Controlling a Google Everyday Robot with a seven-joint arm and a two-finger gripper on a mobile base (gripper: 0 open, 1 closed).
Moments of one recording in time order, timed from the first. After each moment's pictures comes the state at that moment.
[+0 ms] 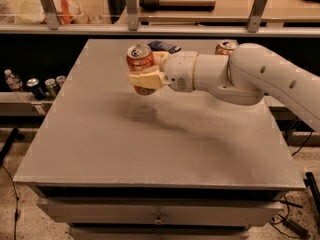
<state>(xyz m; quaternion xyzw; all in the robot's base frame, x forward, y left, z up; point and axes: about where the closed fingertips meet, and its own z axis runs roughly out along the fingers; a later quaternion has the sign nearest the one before) 0.597 0.031 0.919 -0.45 0.61 0.33 0.56</state>
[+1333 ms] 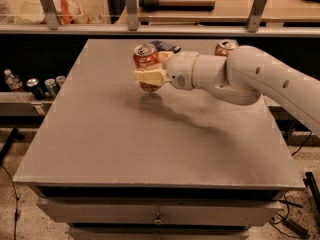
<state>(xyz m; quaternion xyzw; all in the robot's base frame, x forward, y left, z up) 0.635 0.018 0.901 -0.42 0.64 0.30 0.57</state>
